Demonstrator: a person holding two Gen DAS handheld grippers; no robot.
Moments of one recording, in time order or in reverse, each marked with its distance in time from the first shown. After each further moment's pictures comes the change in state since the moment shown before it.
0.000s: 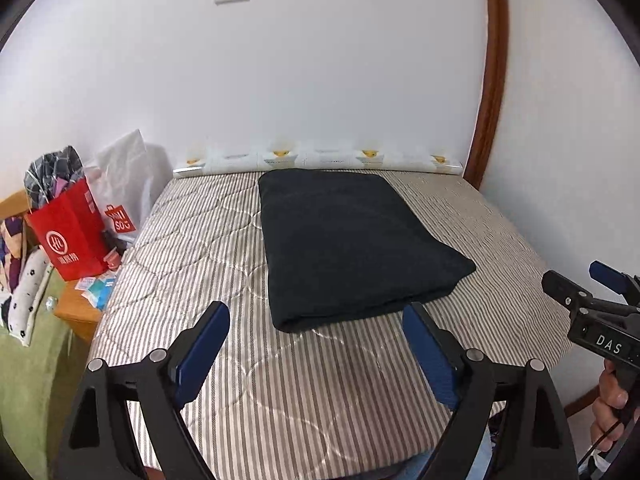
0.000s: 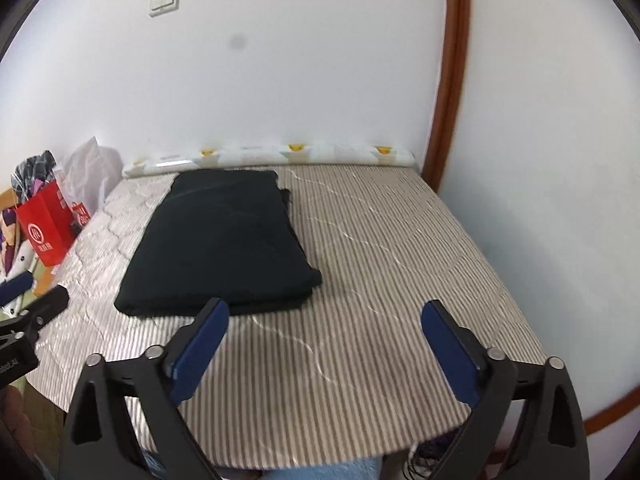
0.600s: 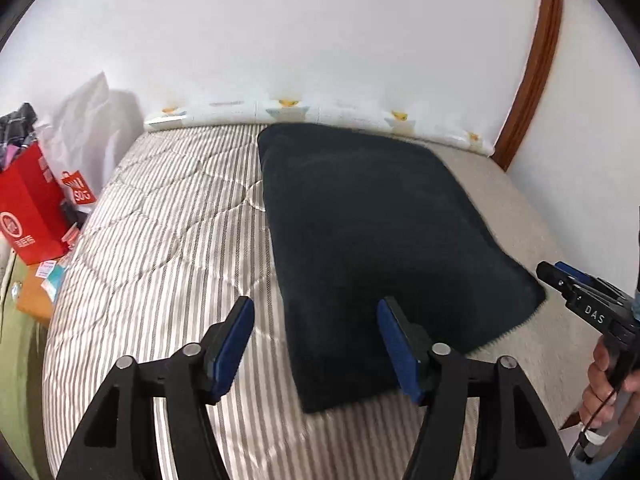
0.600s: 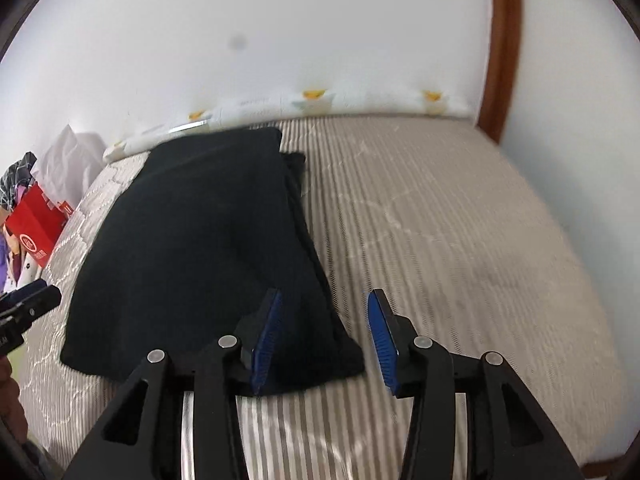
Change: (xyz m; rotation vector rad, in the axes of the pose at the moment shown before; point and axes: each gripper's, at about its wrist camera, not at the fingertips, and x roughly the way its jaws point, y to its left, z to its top) left arm 0.140 0.048 0.031 -0.068 0.162 -0.069; right arm 0.174 0.011 0.041 0.033 0.146 0.122
